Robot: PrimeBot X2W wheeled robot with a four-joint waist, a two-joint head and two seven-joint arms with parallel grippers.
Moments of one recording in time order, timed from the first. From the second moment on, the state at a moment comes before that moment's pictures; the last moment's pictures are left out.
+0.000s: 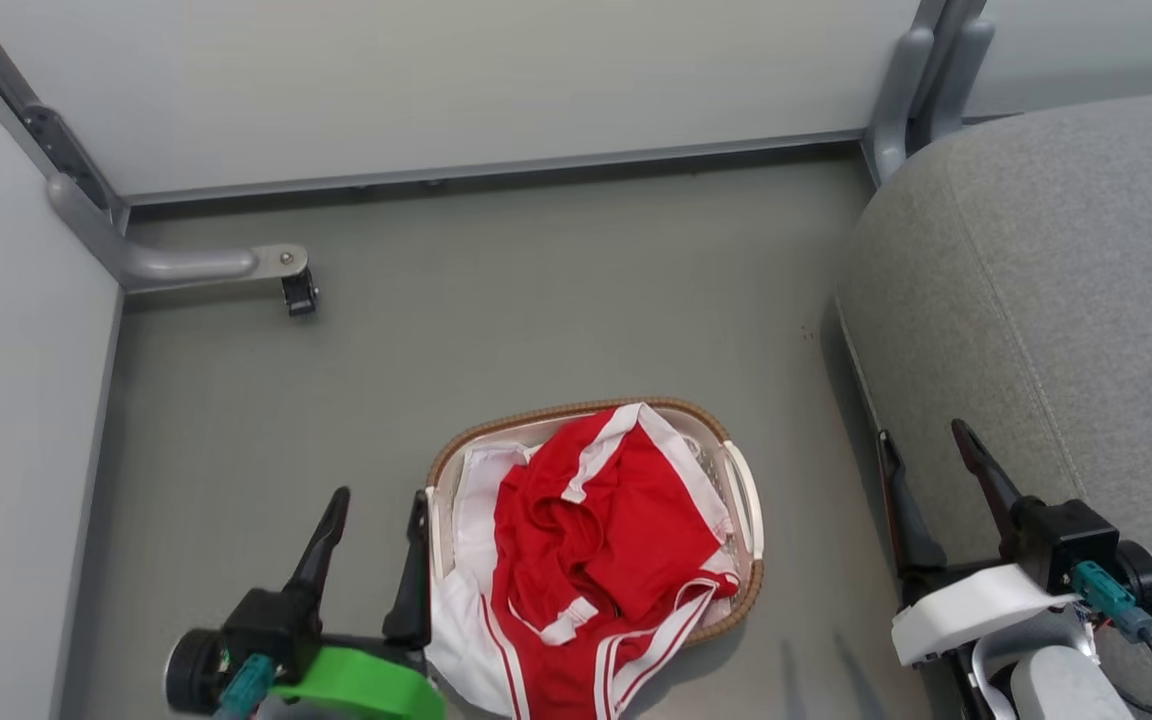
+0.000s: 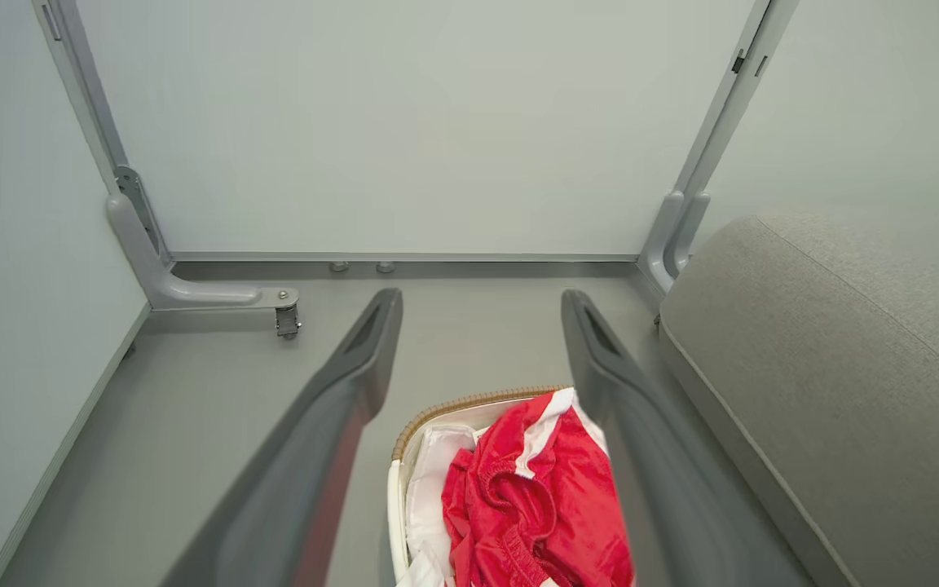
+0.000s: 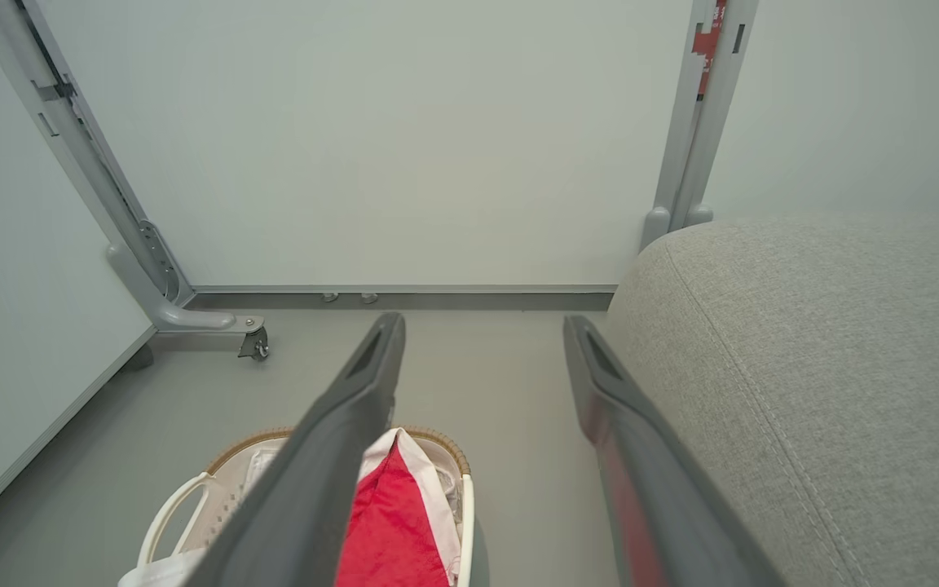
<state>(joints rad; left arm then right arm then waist) 0.01 0.05 -0.21 0.19 -0.24 -0.10 -0.26 -0.08 -0.05 0.04 0.18 0.13 0.13 -0.26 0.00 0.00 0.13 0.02</state>
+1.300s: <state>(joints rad) -0.87 0.06 -0.63 1.07 -0.10 -0.13 -0.26 -0.41 -0.05 0.04 -0.04 0.17 0.13 -0.26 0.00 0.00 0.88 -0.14</state>
